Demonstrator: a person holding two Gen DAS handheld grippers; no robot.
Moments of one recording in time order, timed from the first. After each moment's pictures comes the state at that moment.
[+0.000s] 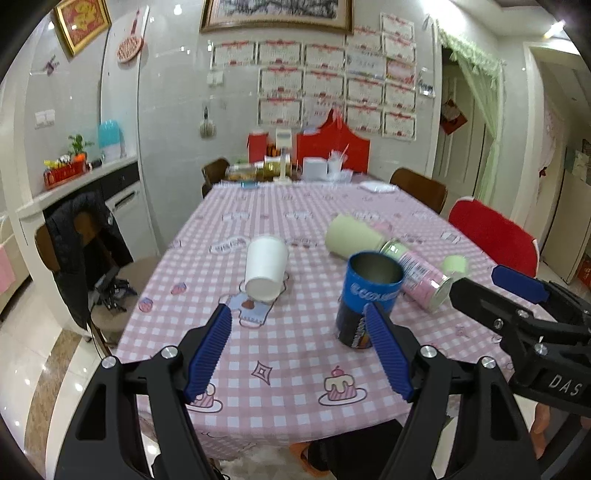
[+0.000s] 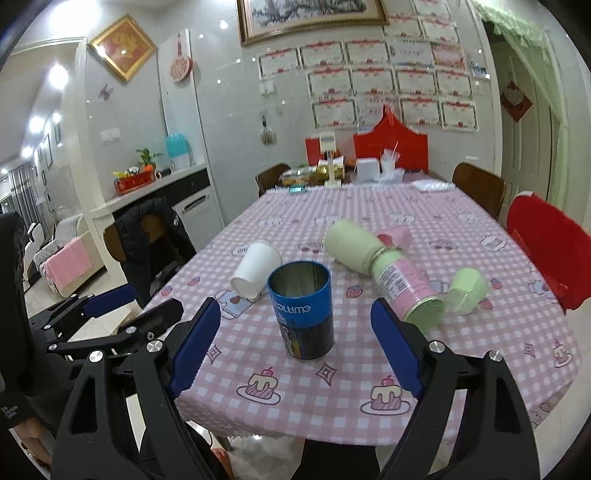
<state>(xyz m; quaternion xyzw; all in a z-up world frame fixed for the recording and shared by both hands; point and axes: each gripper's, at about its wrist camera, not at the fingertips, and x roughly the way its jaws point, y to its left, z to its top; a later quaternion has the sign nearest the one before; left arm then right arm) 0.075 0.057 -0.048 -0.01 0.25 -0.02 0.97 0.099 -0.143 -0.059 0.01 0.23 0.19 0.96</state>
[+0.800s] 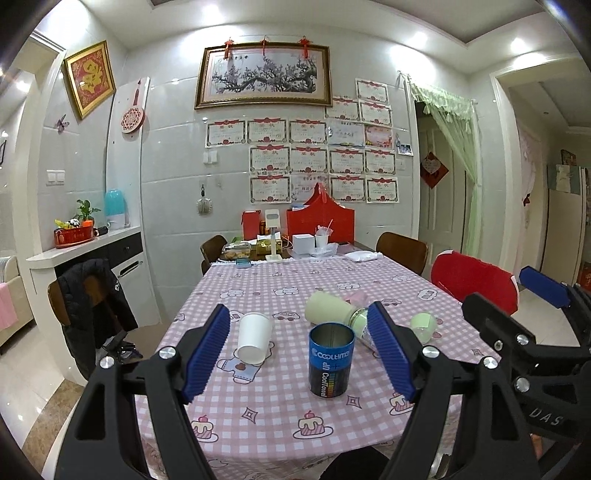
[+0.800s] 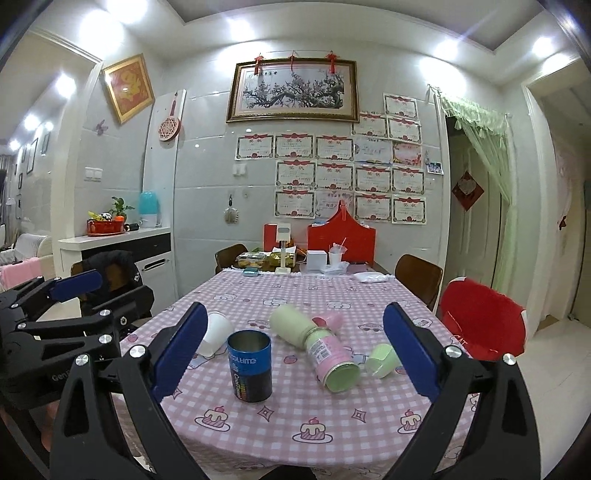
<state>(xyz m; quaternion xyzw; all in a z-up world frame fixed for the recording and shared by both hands) 0.007 0.016 0.005 0.02 0.12 -0.03 0.99 0.023 -0.174 -0.033 -0.03 0.06 0.10 0.99</state>
